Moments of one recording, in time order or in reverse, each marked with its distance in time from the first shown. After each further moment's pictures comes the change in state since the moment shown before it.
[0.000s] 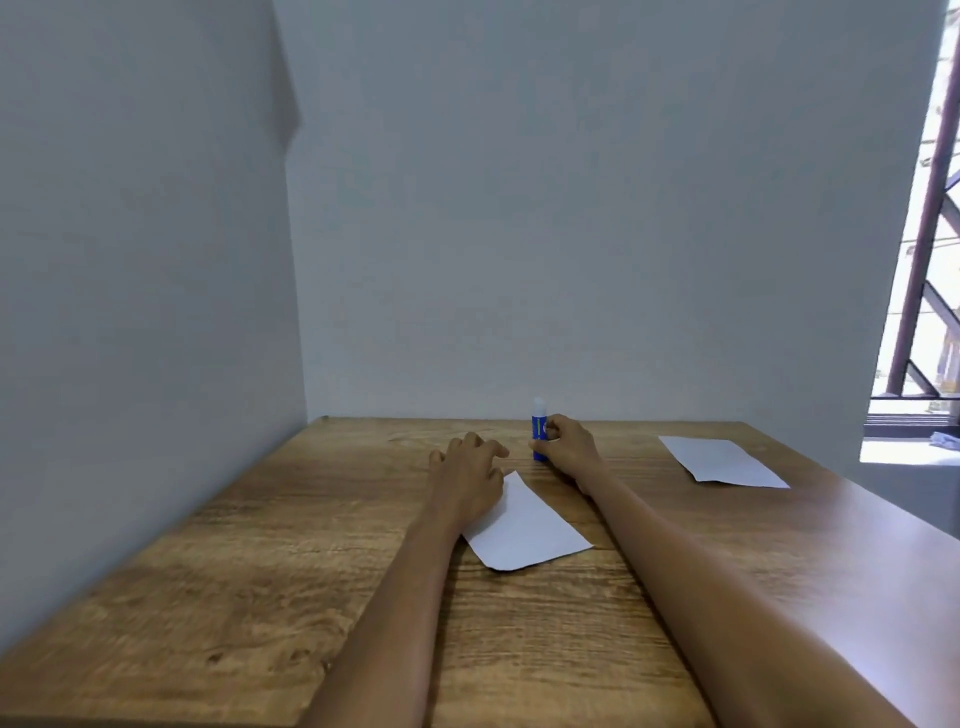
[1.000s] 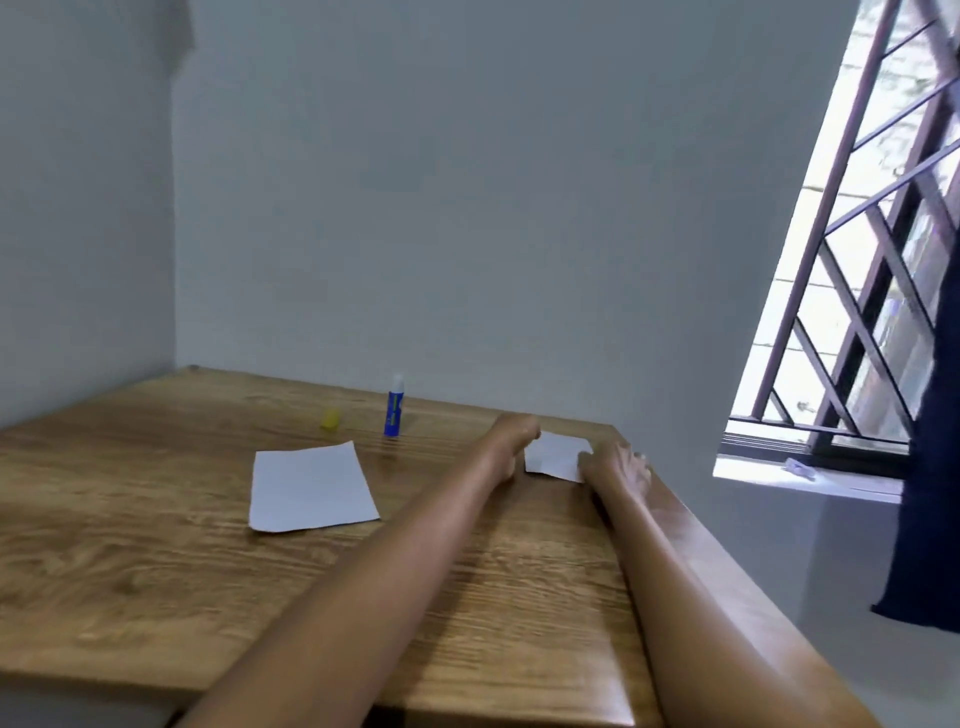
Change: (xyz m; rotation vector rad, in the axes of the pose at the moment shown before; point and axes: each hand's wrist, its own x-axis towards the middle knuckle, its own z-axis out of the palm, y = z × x) left_hand 0.050 0.234 0.048 -1.098 -0.298 -0.525; right_hand -0.028 0.100 -0.197 -0.720 0.211 0.353
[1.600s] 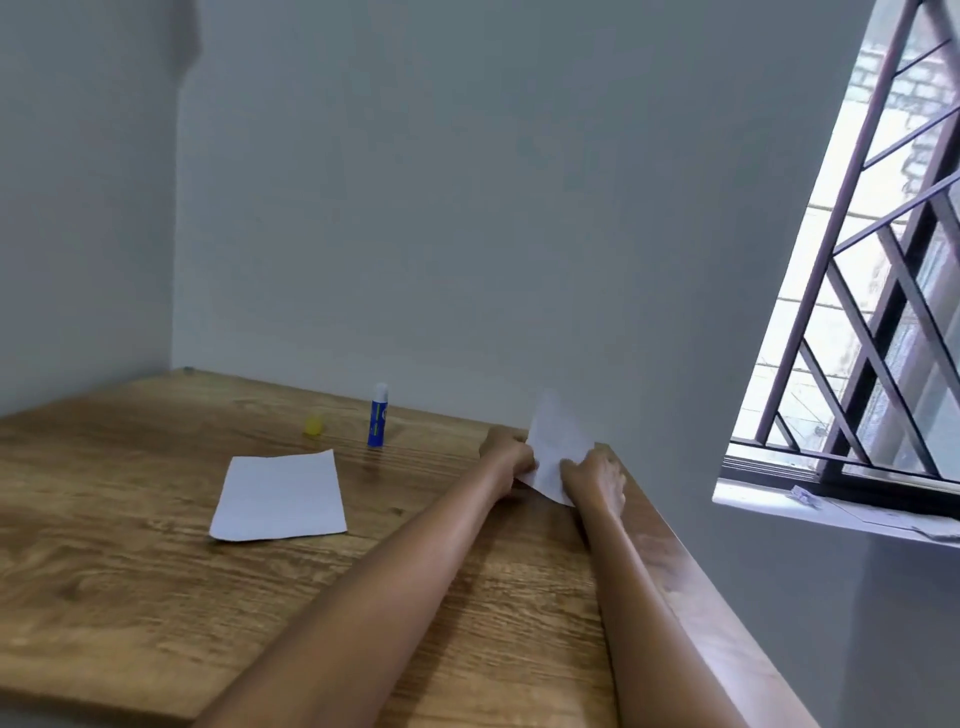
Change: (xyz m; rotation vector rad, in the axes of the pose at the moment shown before) left_hand 0.038 -0.011 0.024 0.030 0.117 0.040; right_hand 0.010 -0.003 0.001 0.369 -0.009 -0.006
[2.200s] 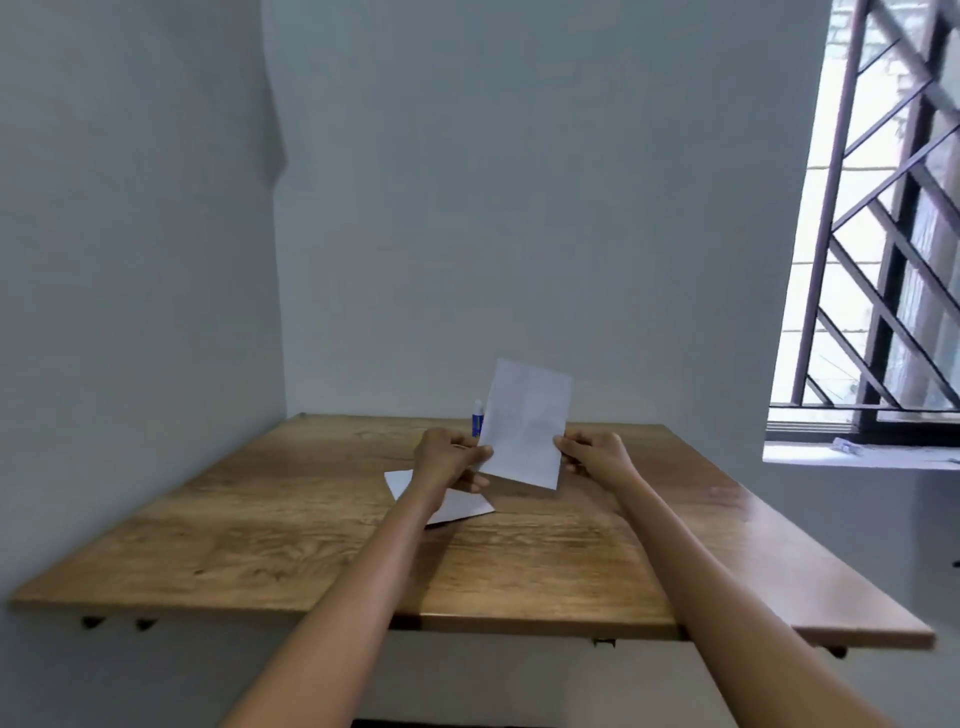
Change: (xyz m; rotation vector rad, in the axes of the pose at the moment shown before) left_hand -0.103 -0.032 -0.202 0.035 0.085 0.241; right_hand -0.124 -0.067 0.002 0.669 -0.327 -0.222
